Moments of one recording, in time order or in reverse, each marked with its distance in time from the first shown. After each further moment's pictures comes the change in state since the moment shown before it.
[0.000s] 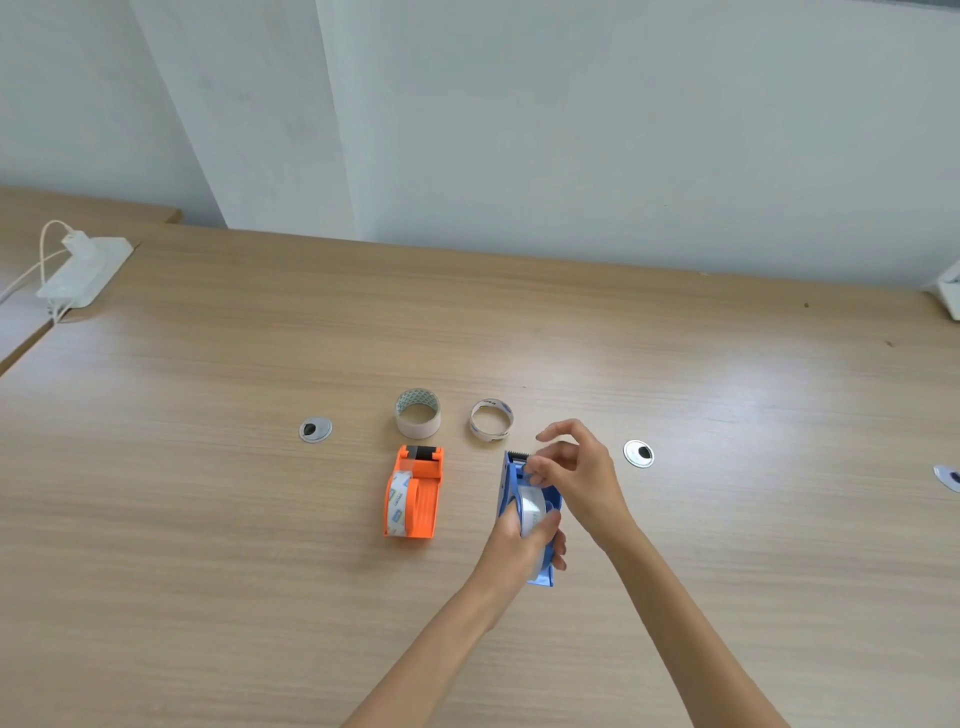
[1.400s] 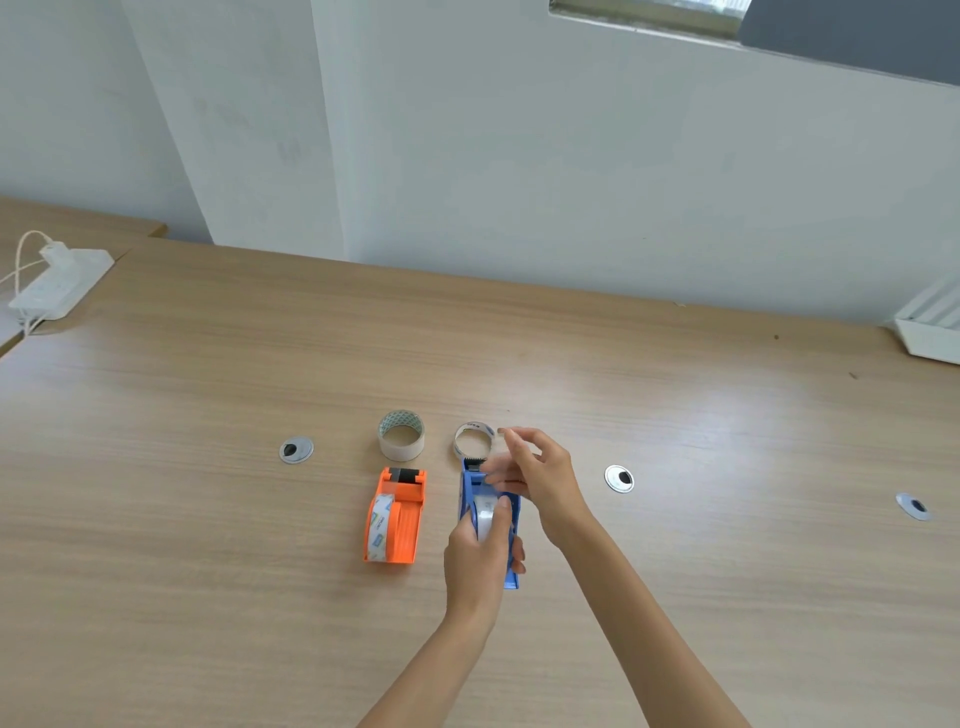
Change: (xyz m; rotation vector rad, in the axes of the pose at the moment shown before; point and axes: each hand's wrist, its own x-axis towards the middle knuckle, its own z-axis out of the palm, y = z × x) left_hand 0.000 0.010 -0.001 -0.027 0.401 0.089; right_hand 0.015 -0.028 0.024 0.271 -0.029 0.087
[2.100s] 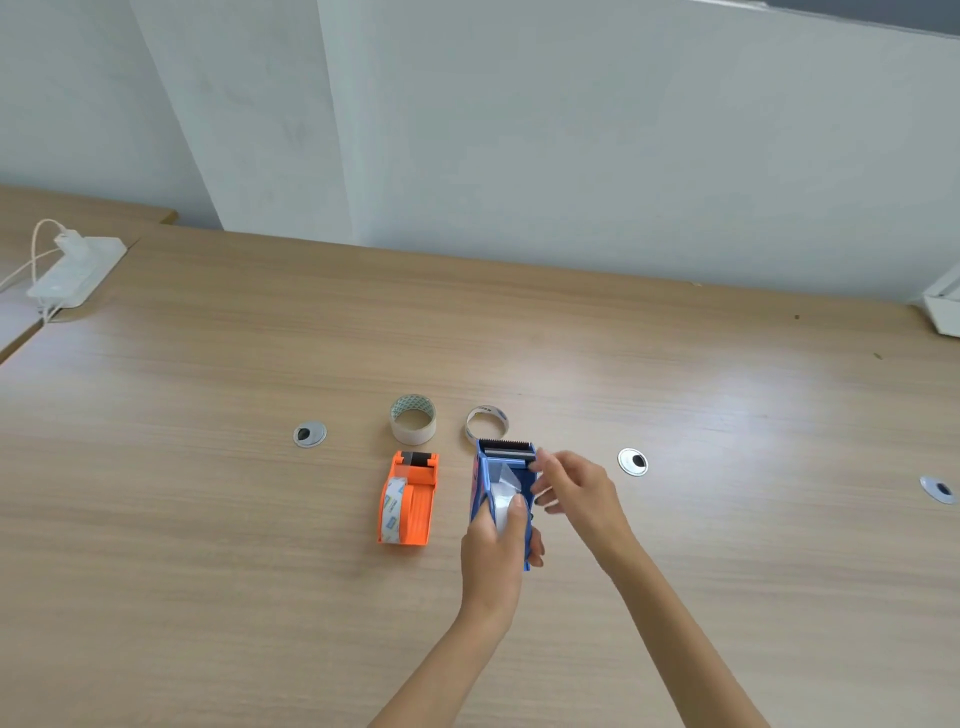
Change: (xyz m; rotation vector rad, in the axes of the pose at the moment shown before) left_hand -0.010 -0.007 -0.001 0.049 -0.051 0.099; right_hand -0.024 0.021 -0.029 -0.355 0.093 0.028
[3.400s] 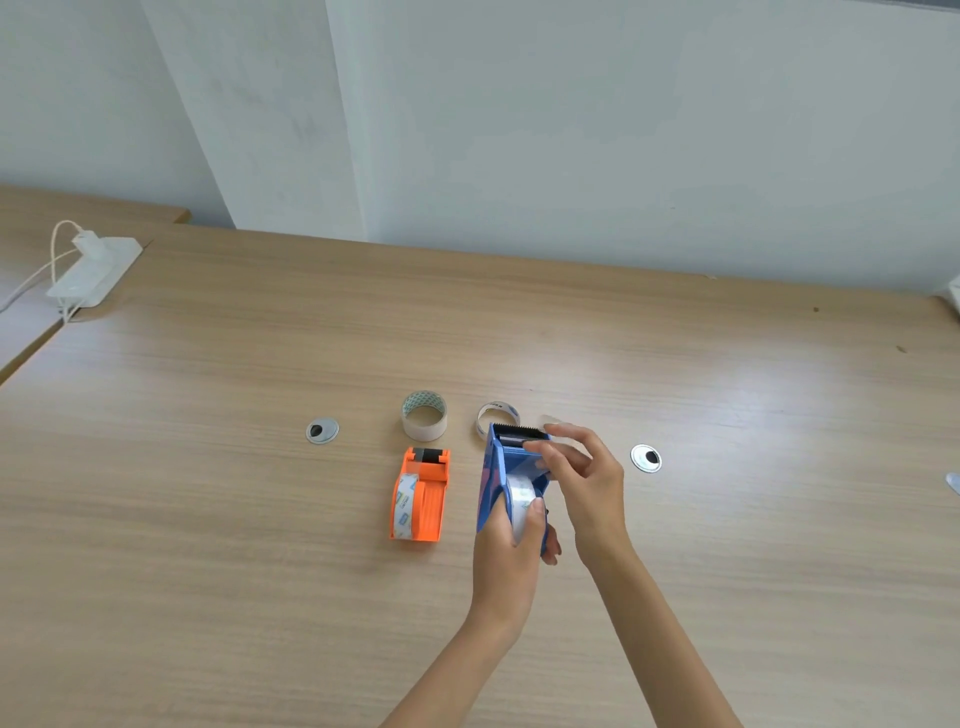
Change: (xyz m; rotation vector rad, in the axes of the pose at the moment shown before) left_hand -0.006 0.003 -0.003 0.022 -0.052 0.080; right_hand -0.007 -0.012 0.018 0.367 0.147 -0.132
